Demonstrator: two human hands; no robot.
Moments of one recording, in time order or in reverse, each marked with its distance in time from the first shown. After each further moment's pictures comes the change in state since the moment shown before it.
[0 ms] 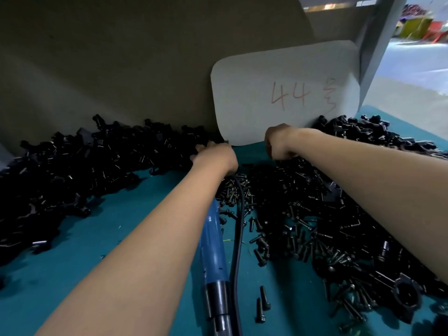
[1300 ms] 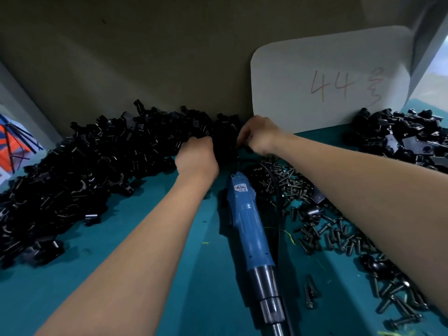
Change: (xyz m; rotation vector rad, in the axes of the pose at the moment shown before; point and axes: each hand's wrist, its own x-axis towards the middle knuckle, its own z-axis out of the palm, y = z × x) left_hand -0.034 -0.116 0.027 -0.091 0.541 -0.057; right_hand 0.023 -0.109 0.005 0.674 0.228 -0.180
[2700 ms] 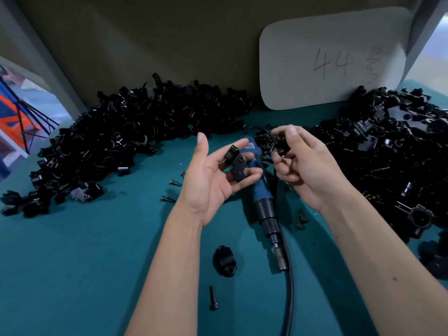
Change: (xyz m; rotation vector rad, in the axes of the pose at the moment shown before) left_hand -0.169 -0.018 -0.026 -1.961 -0.506 -0.134; right_hand -0.222 -0.015 0.016 1.367 0.110 0.034
